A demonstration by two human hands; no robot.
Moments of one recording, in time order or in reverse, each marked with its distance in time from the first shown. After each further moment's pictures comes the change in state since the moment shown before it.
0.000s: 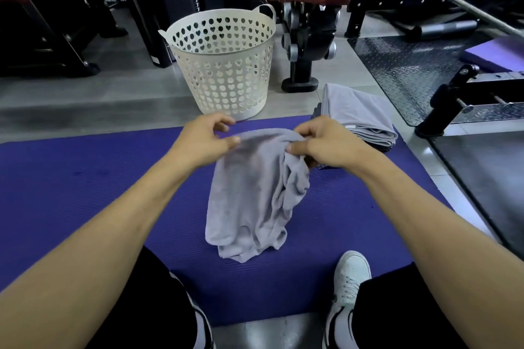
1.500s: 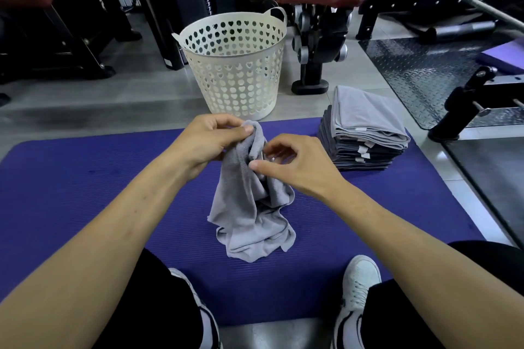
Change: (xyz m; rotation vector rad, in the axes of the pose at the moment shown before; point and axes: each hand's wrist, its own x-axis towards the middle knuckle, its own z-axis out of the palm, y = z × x) left_hand -0.018 0.012 -0.010 -0.533 -0.109 -0.095; right_hand -0.009 0.001 0.062 -0.117 0.227 -0.407
